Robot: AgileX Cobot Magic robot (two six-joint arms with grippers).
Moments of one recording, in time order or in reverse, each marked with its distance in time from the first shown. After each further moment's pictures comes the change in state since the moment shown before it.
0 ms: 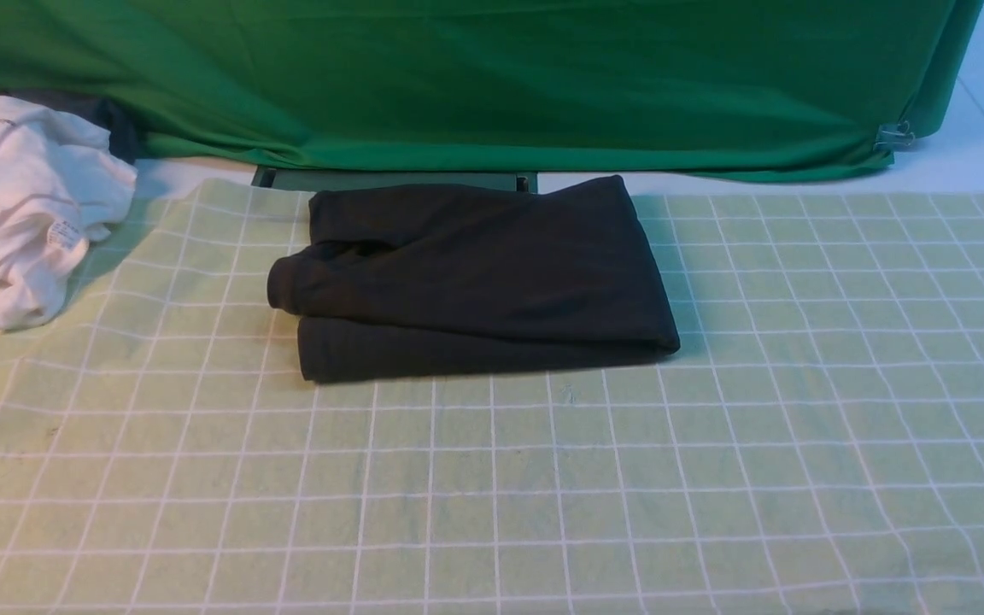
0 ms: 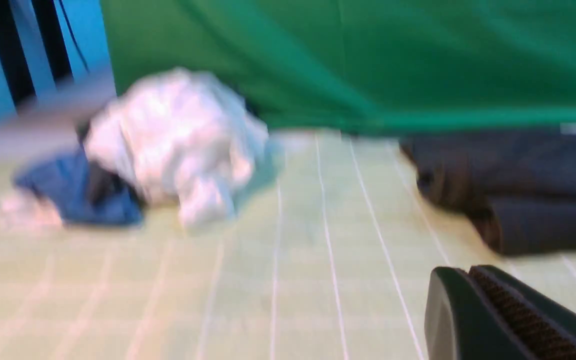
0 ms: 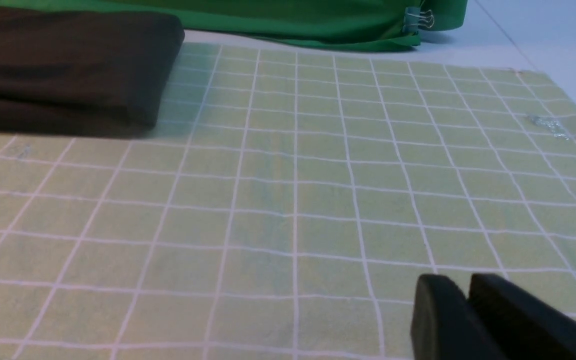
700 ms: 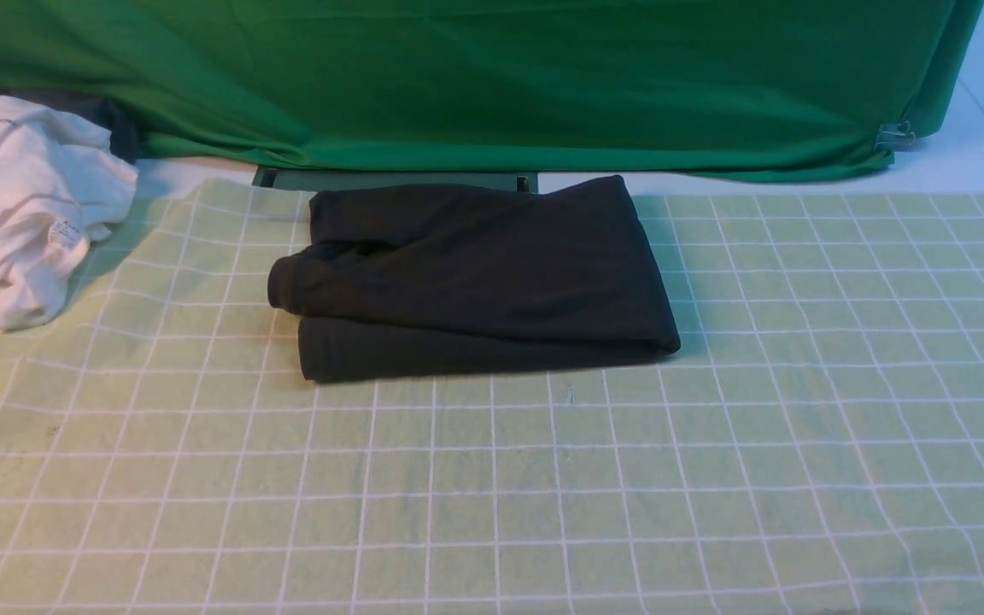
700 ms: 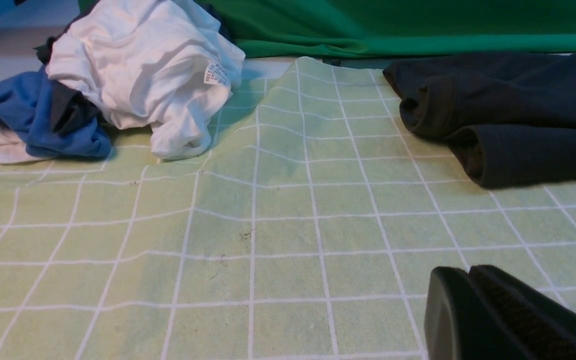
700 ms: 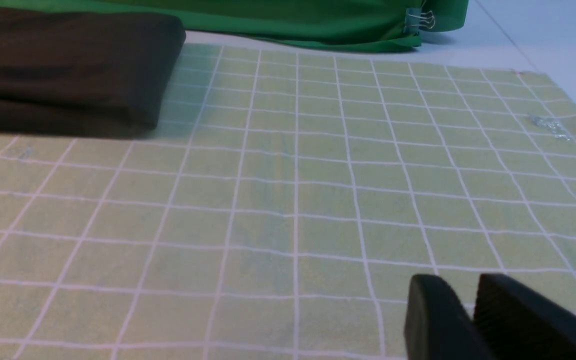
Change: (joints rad) right arm 0.000 0.000 0.000 0.001 0.000 0.000; left arm -0.012 0.000 0.003 -0.067 0.071 0.071
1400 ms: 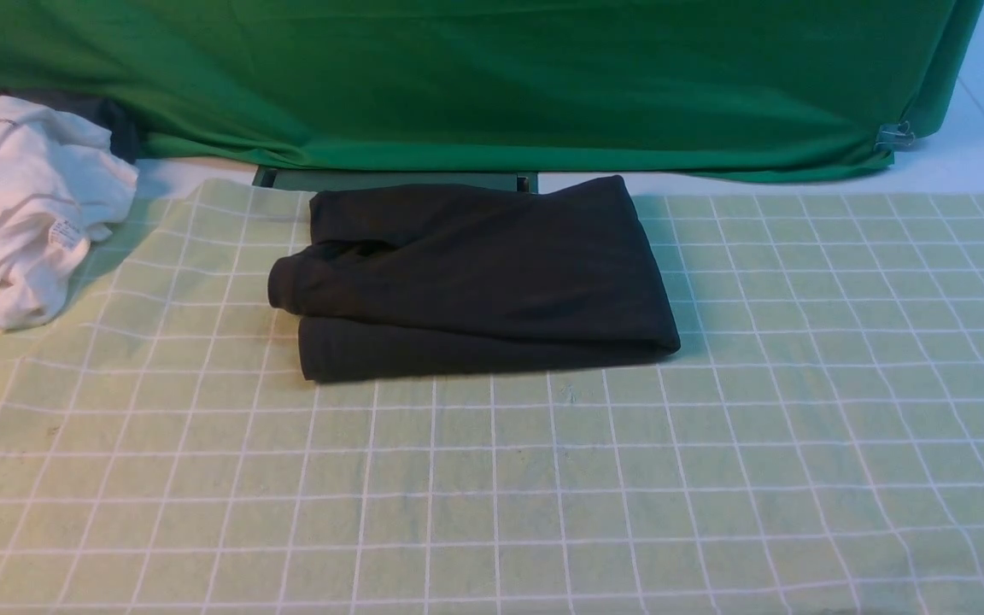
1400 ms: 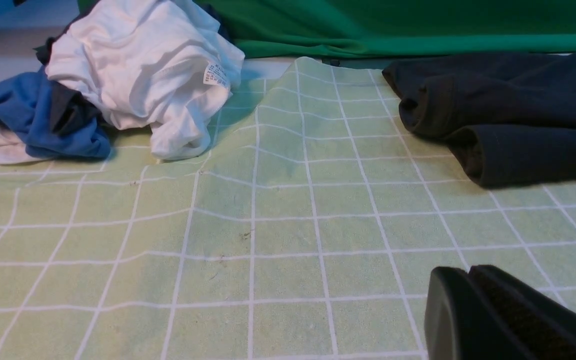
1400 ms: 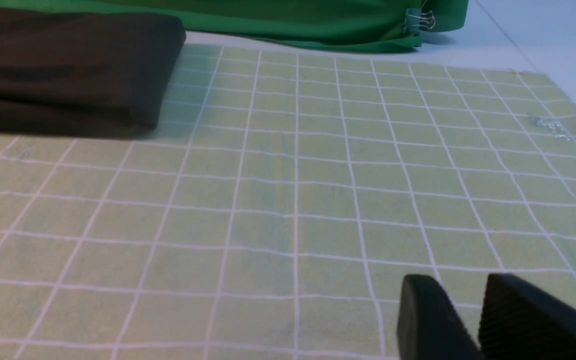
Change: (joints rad) right arm 0.000 0.000 0.000 0.000 0.000 0.000; left arm 0.000 0.000 0.000 -0.003 0.000 0.004
